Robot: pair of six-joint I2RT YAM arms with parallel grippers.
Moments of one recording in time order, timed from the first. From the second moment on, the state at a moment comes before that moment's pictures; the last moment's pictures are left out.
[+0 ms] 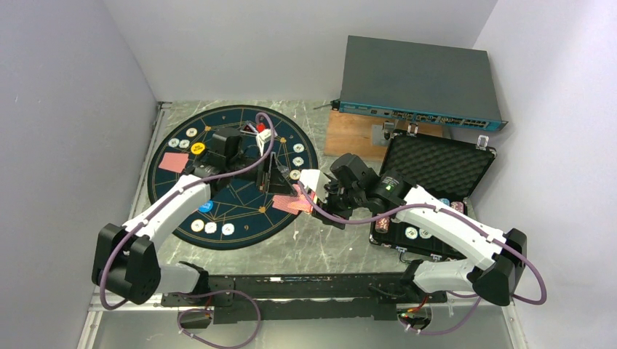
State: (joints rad) left arm -0.40 1.32 0.95 -0.20 1.10 -0.45; right arm 0.89 1.22 1.14 -0.81 -0.20 -0.41
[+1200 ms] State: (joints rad) left arm 0.08 1.35 1.22 -0.55 0.79 0.52; right arm 0.89 1.20 1.13 -0.82 -0.19 -0.41
